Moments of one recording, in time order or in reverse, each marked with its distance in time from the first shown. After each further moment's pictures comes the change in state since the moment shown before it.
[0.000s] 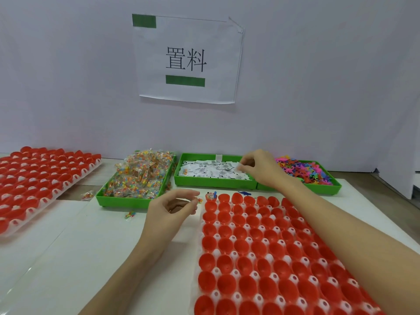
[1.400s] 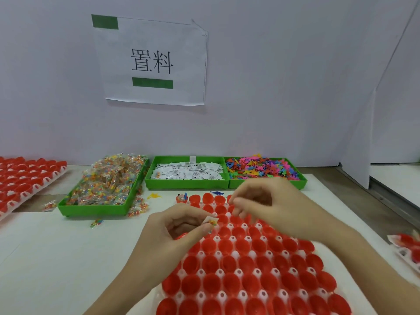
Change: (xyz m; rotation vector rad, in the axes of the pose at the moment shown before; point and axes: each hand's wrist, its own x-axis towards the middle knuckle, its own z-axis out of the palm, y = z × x) left_hand -0.055 0.061 0.053 0.015 -0.281 0.052; right_hand -0.161 -0.036 -0.074 0.343 -0.136 -0.113
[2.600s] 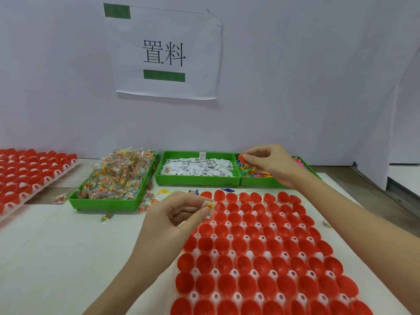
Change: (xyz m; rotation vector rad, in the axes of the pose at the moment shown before) left_hand 0.012 -0.012 -0.015 -0.019 0.162 -0.001; right_hand 0.116 0.081 -0.014 0.363 0.208 0.254
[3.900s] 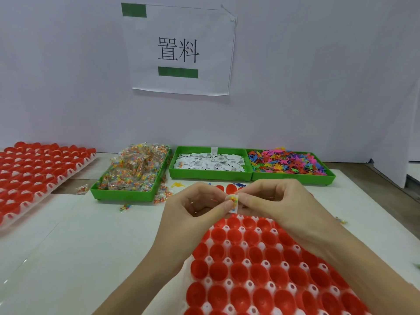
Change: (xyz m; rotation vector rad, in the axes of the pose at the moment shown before) left_hand -0.007 0.004 0.007 -0.139 -0.049 -0.004; right_hand -0.140 -0.037 0.059 0.190 -0.181 -0.036
